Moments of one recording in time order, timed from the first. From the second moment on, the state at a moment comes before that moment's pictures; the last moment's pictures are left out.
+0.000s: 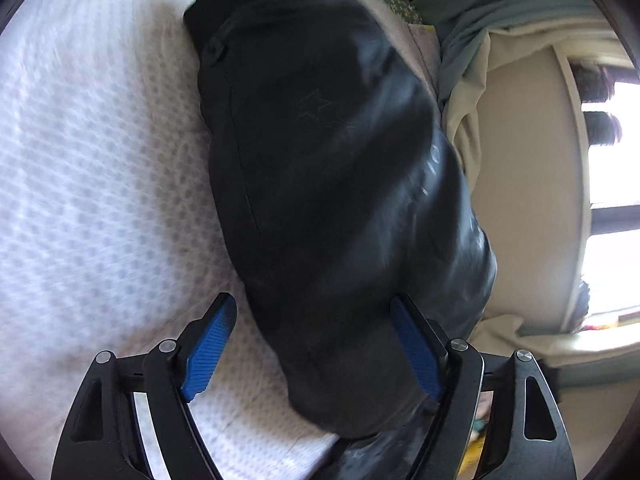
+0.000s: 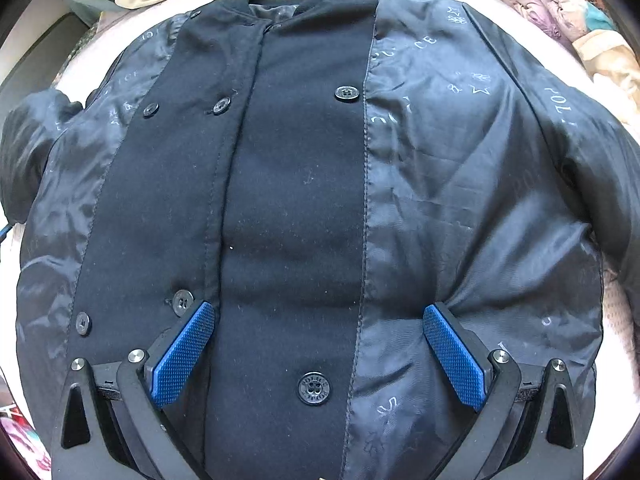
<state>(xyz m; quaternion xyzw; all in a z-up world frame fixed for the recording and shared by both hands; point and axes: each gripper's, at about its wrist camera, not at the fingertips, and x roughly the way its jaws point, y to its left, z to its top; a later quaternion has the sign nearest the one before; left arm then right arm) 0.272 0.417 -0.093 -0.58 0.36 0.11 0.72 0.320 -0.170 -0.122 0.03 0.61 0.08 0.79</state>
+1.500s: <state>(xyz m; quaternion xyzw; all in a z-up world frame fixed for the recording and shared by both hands) 0.298 0.059 -0.032 -0.18 0.45 -0.12 0.87 0.313 -0.196 -0.062 0.05 0.53 0.03 0.84</state>
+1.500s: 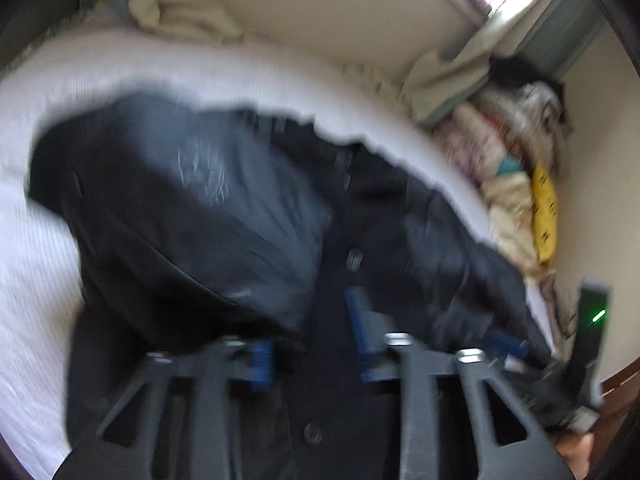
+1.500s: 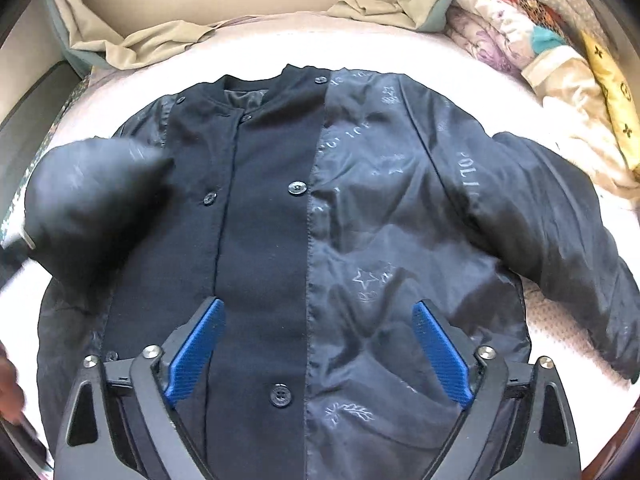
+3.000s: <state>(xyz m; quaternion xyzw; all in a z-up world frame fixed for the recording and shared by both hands) 0.160 0.286 0.086 -0.29 0.30 0.16 0.89 0.375 0.112 -0.054 -0.15 0.47 0.19 0.85</state>
